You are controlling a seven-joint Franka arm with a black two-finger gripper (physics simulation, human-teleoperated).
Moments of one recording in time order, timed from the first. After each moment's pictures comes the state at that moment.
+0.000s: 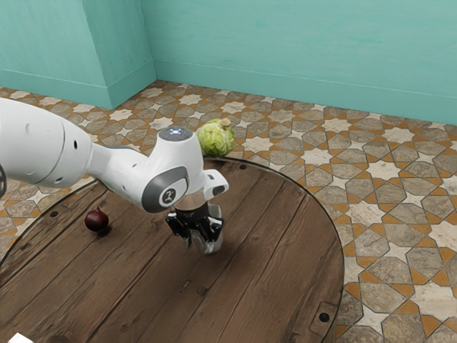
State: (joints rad) arm -0.34 0.27 0.15 -2.13 0.00 2.44 -0.41
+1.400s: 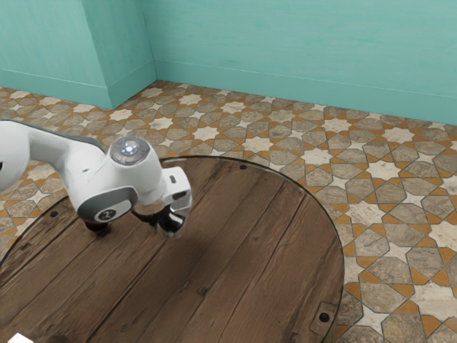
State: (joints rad) arm -0.37 0.01 0.29 -2.43 0.55 2.67 -0.66
